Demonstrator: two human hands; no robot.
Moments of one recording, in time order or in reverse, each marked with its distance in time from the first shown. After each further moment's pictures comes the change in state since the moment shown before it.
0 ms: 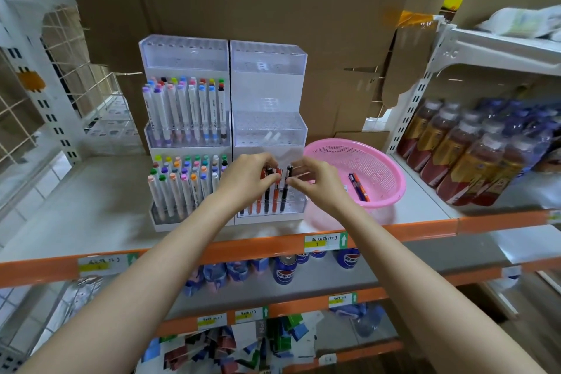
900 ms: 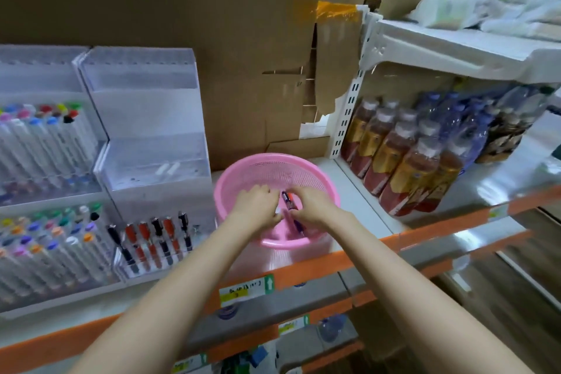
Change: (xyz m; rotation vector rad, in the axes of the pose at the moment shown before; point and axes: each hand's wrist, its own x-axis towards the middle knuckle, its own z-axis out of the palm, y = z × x) left_hand 0.113 0.095 0.151 0.457 -0.435 0.104; right_hand 0.029 0.121 -0.109 -0.514 -0.344 0.334
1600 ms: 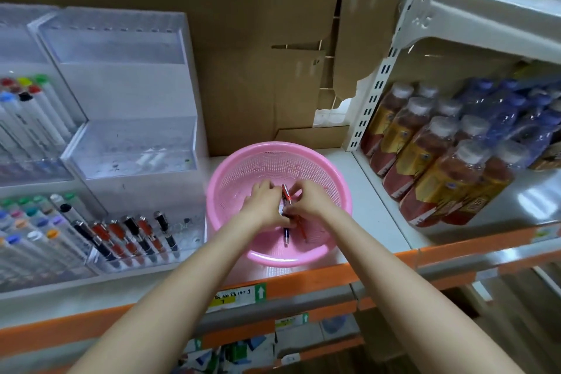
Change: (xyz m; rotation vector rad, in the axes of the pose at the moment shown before) left_hand 0.037 0.004 0.036 -0.457 -0.110 -0.192; right_hand 0.050 0.020 0.023 0.295 -0.044 0.117
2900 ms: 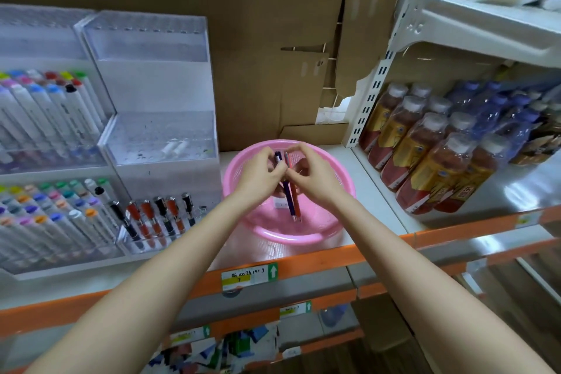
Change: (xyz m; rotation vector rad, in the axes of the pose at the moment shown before) left_hand -0.041 0.004 -0.046 -0.781 0.299 0.021; right_hand -0.038 -0.035 -0.014 0.283 0.220 -0.355
